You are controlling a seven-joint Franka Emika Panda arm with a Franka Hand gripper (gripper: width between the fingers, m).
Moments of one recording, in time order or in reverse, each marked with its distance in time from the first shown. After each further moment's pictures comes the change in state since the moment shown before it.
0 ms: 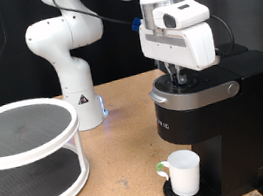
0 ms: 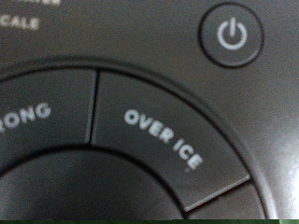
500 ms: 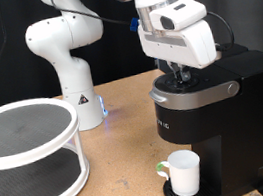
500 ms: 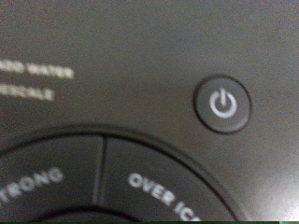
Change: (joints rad) arm 0.000 -0.010 -0.013 -0.006 0.164 -0.006 -0.128
